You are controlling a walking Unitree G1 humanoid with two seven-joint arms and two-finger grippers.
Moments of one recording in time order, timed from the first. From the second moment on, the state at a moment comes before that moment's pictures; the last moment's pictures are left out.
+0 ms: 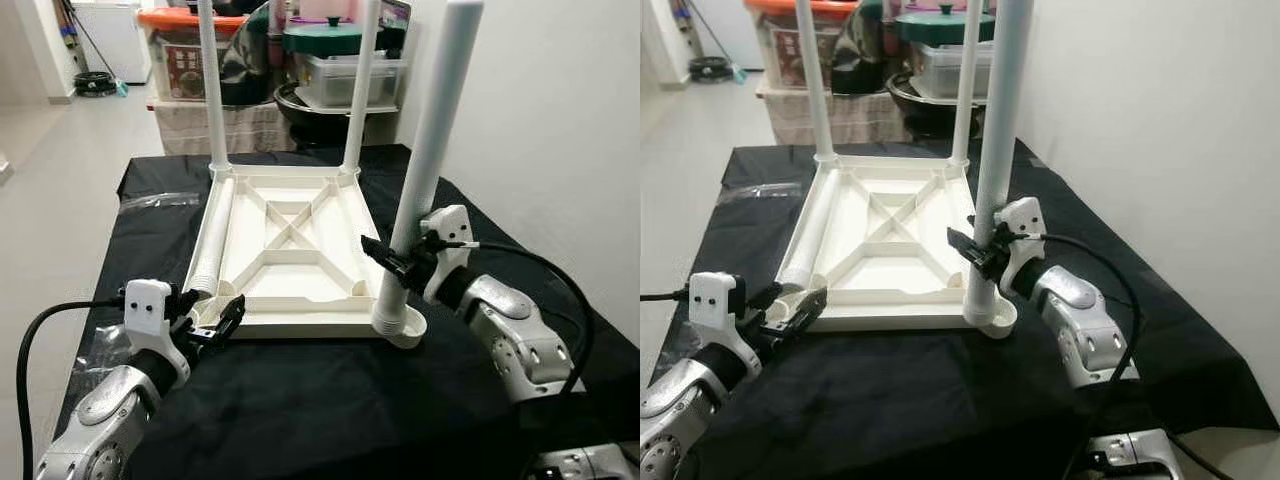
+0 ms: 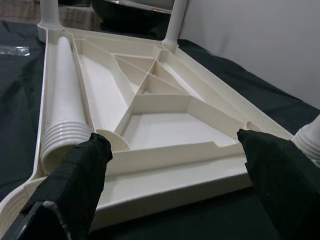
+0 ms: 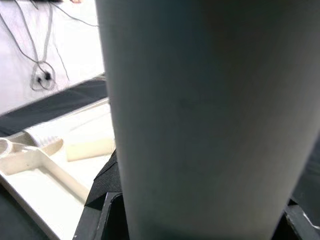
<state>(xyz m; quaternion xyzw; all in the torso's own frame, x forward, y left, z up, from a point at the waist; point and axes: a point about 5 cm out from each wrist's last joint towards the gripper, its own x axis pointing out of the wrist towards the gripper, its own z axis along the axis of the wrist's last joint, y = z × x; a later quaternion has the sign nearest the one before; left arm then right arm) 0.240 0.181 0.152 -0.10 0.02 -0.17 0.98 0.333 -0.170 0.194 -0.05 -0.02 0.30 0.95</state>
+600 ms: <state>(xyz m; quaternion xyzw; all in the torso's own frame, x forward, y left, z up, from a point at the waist) 0.244 0.179 0.153 -0.10 0.01 -0.17 0.98 0.335 -0.187 0.195 -0.06 -0.02 0.28 0.96</state>
